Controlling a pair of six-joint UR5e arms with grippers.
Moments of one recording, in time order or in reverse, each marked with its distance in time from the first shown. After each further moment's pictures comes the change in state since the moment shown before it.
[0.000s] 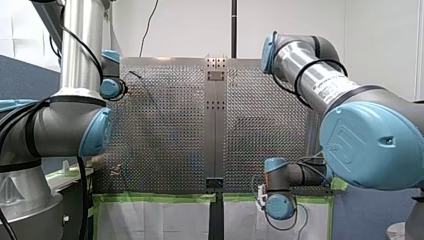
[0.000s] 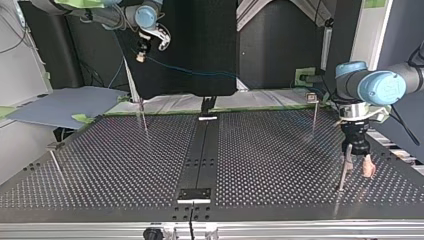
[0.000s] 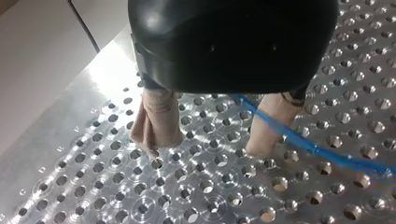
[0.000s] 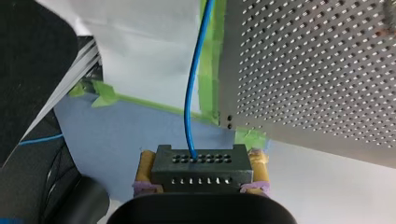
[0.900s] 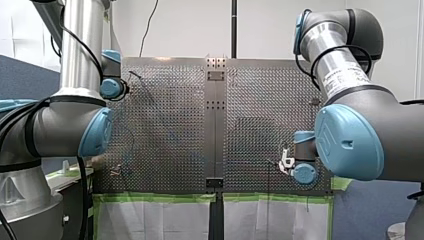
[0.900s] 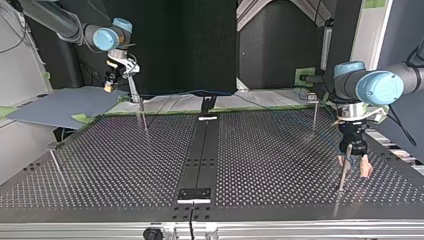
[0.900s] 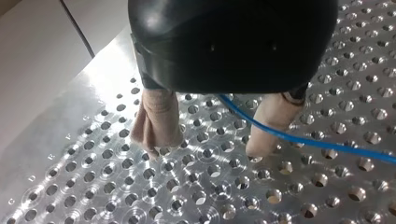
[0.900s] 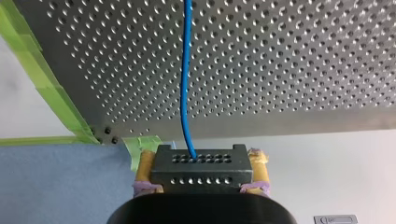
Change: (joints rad) left arm -0.010 0.000 0.000 -0.001 0.002 0.000; right arm -0.276 -0.188 -0.086 0.007 -0.276 0.072
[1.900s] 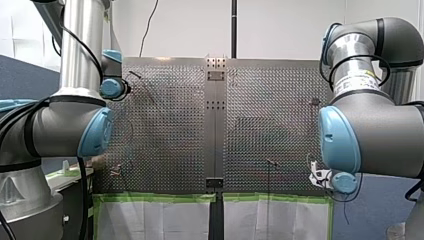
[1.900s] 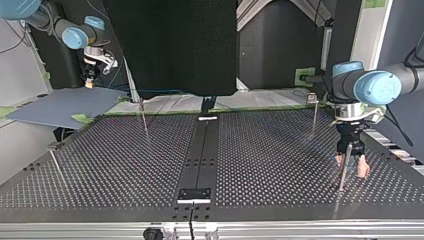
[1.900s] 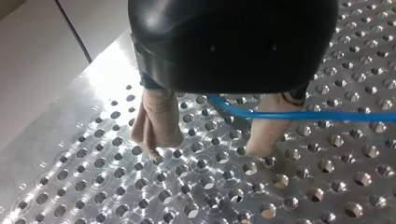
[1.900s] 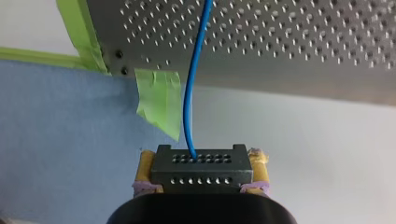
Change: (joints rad) left arm -0.011 0.000 0.000 0.000 0.001 -0.013; right arm -0.271 0.074 -0.019 0.010 -0.310 -0.226
